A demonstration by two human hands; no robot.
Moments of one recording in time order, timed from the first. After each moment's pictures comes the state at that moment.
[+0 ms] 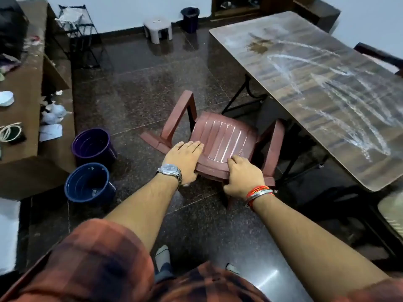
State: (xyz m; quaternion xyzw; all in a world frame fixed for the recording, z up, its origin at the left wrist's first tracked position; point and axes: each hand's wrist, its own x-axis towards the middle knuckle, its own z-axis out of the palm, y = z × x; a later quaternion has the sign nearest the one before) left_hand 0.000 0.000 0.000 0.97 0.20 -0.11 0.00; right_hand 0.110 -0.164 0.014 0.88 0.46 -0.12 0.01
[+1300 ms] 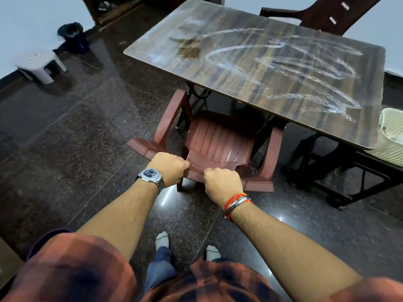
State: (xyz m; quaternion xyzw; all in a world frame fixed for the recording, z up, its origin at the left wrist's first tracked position) left_hand 0.171 0.245 0.000 0.97 -0.17 -0.13 -0.11; right_hand 0.159 0.065 0.011 0.96 0.27 -0.09 -0.03
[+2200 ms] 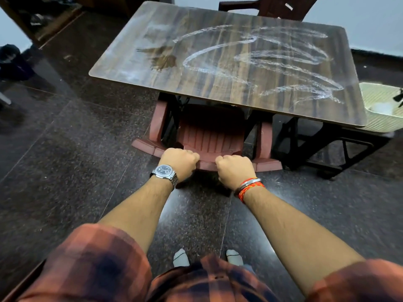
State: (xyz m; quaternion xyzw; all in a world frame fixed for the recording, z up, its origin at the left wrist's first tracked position) left_hand 0.276 0.299 -0.004 0.95 -0.27 -0.09 -0.13; right_hand 0.242 0.127 0.003 0.98 0.16 -0.08 0.01
